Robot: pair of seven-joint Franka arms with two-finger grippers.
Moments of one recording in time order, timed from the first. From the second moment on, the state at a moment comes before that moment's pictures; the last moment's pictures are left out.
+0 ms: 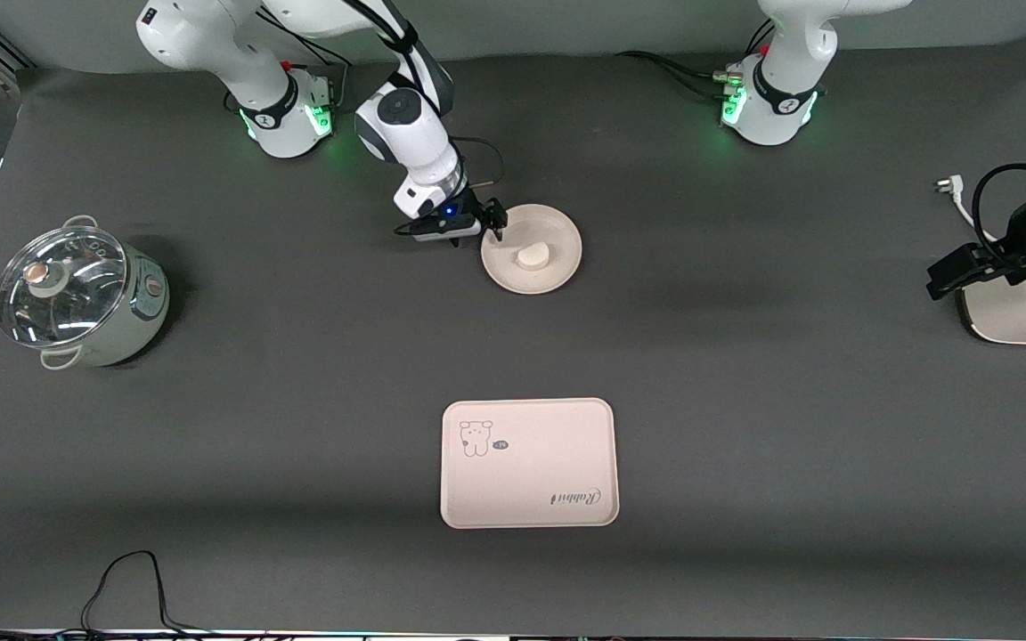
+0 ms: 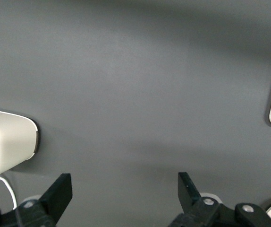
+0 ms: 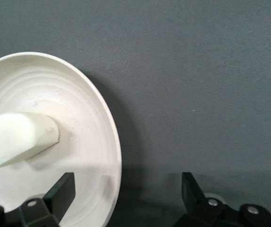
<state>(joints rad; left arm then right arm) 0.04 -0.01 -0.03 -1.73 0.03 1.76 -0.17 0.99 0.36 -0.01 -2.51 0.19 3.14 0.84</state>
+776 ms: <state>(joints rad) 0.04 -0.01 -0.03 -1.73 0.03 1.76 -0.17 0.99 0.37 -0.01 -2.48 0.19 3.14 0.85</state>
